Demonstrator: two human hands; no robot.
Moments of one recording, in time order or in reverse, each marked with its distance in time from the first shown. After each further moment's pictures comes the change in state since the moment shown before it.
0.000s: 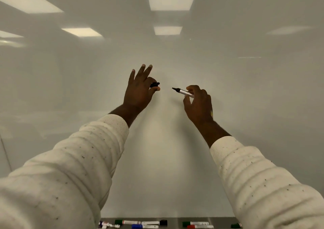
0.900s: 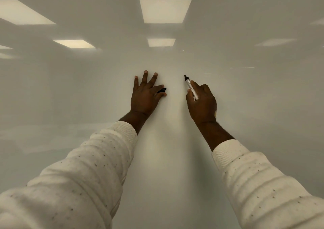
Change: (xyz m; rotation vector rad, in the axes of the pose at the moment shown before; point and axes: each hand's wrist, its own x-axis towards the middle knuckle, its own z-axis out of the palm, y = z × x) left_hand 0.050 -0.016 0.068 0.026 0.035 -0.011; right_hand 0.062 0.013 0.024 0.010 0.214 -0.041
